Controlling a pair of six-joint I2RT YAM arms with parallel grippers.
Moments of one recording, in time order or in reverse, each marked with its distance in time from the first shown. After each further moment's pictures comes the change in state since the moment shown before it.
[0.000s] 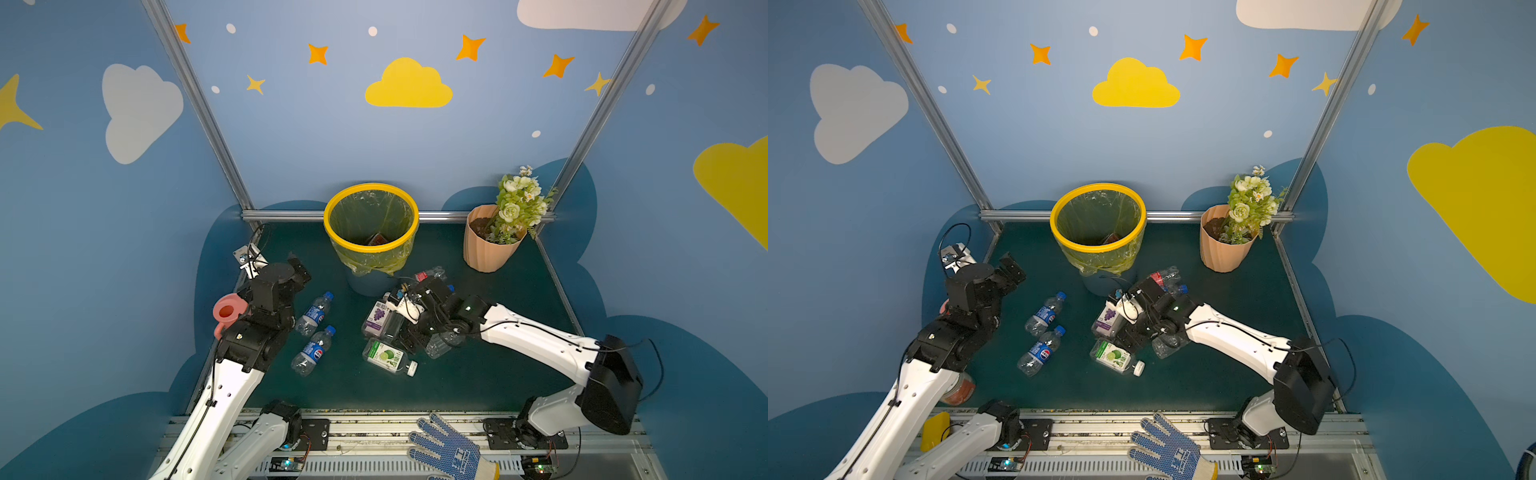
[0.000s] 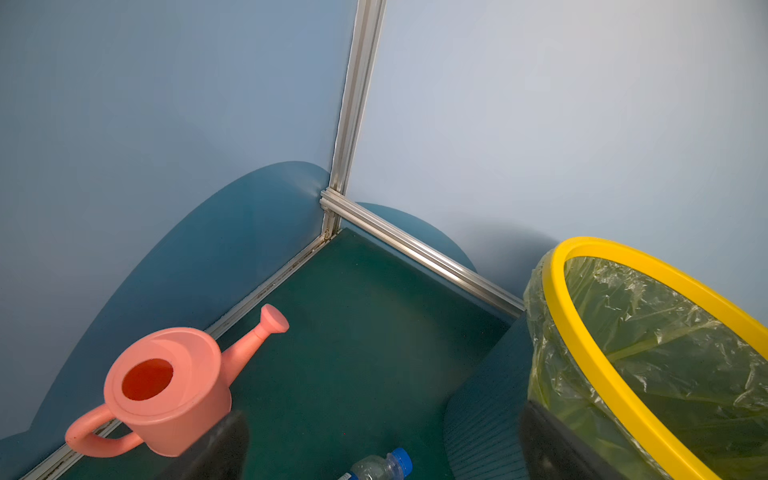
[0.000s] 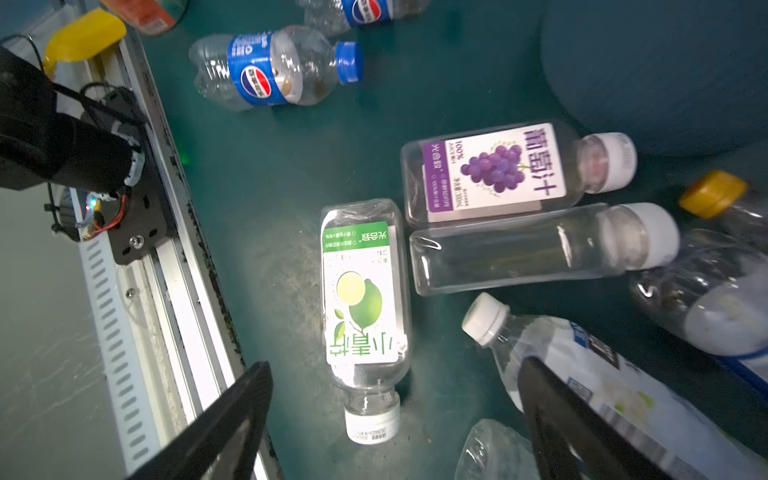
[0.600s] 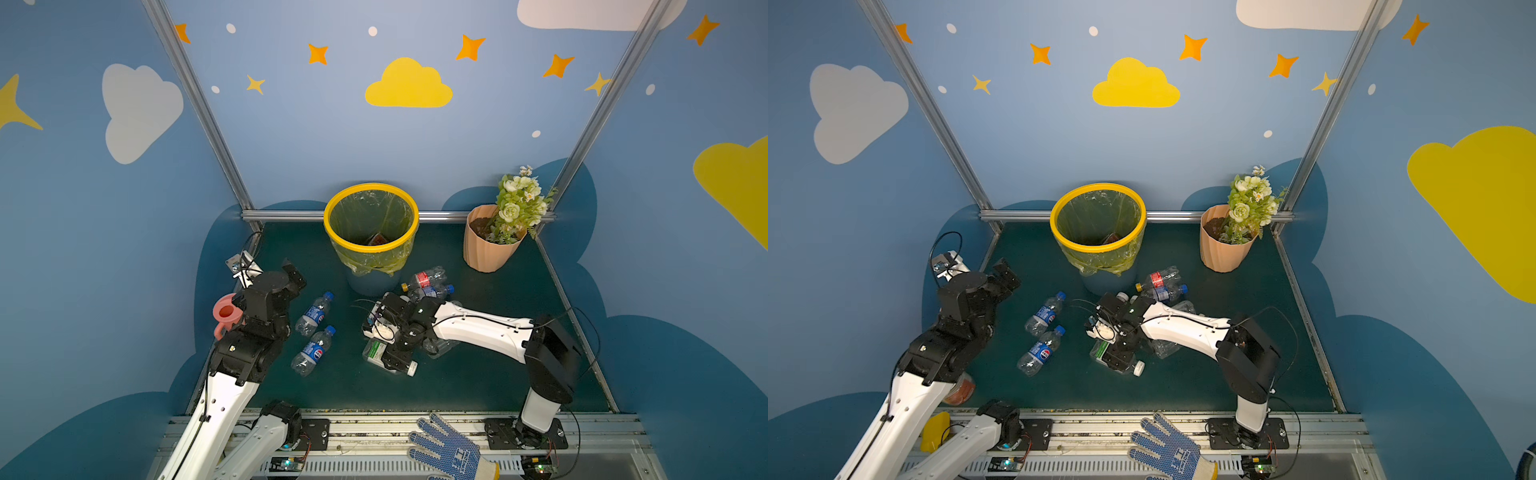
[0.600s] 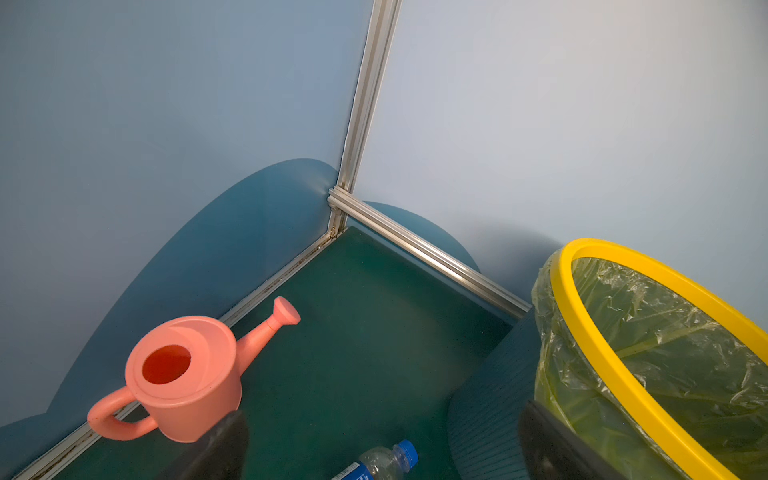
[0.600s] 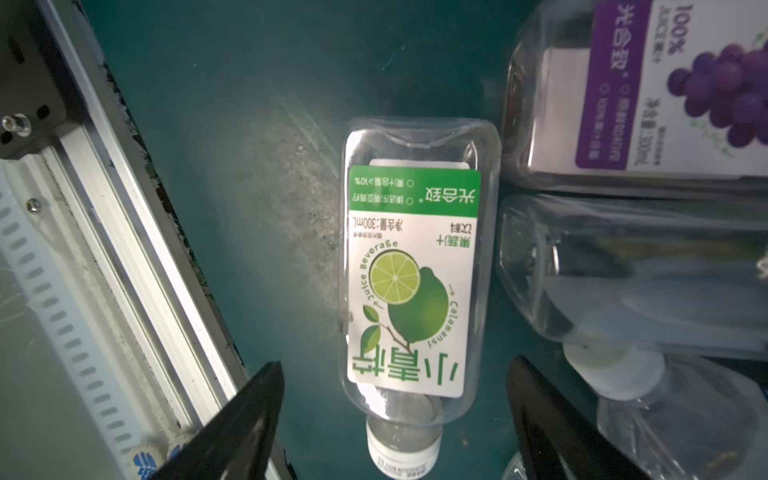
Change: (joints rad) left arm 0.010 -0.068 -0.030 -0.037 -0.002 -0.014; right arm 0.138 0.298 0.201 -0.228 0.083 -0.058
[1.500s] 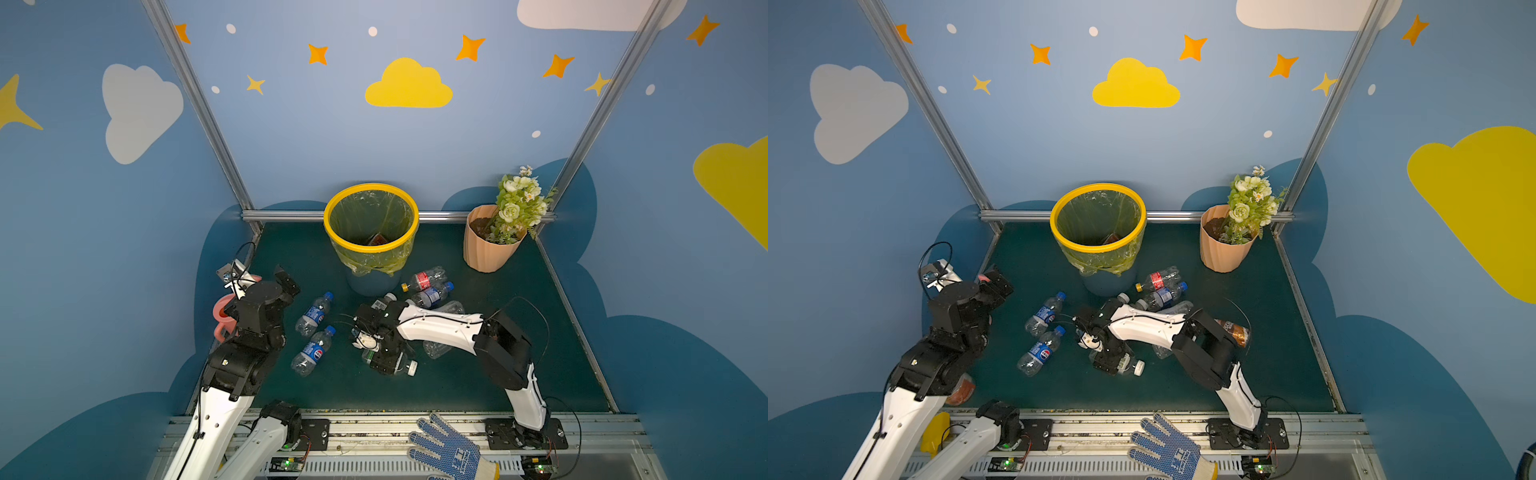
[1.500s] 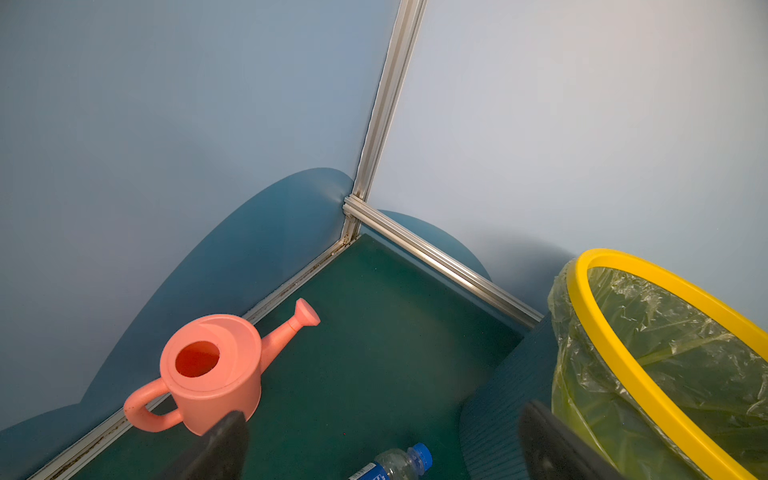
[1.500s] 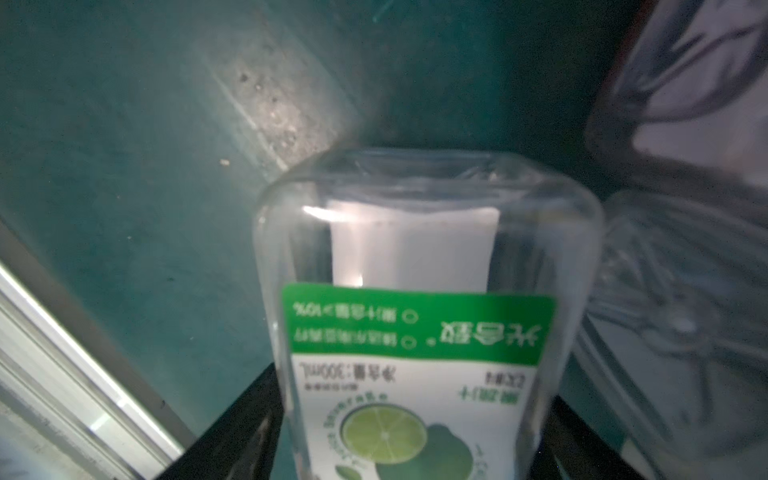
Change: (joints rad) left arm 0.010 -0.077 -0.030 -0.024 -0.029 0.005; right arm 0.075 0.284 0.235 -0.169 0.119 0.001
